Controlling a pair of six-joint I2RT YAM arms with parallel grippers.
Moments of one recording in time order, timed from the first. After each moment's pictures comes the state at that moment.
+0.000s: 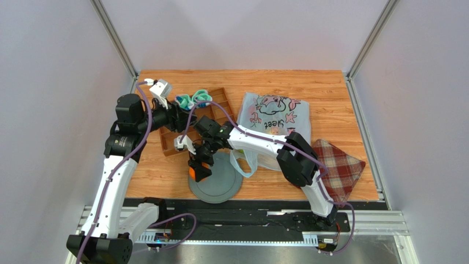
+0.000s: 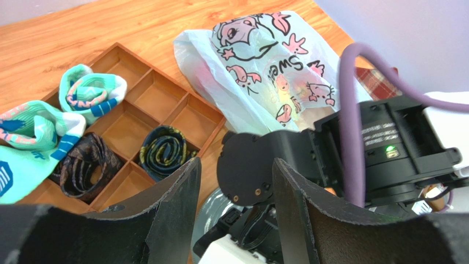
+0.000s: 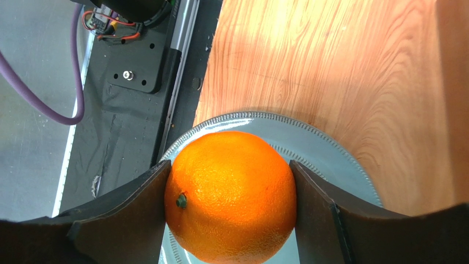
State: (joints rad) left arm -0.11 0.93 1.08 -0.45 0.70 -0.07; right arm 1.02 2.13 1.74 -0.61 -0.75 -0.43
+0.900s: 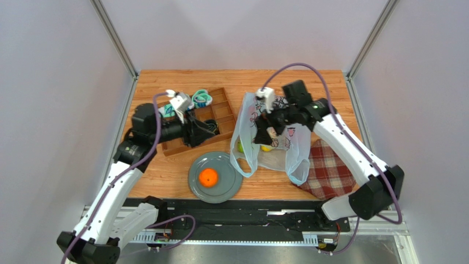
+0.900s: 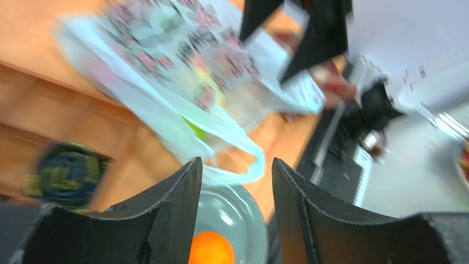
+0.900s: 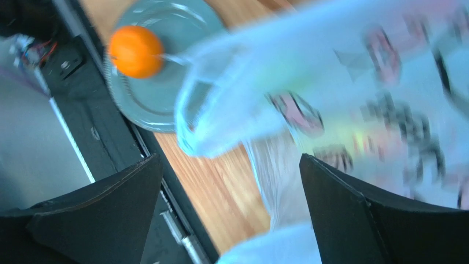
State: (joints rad) left arm -0.30 0.88 0.99 -0.37 0.76 -0.12; right arm 0.54 1.45 1.44 -0.87 -0.58 -0.28
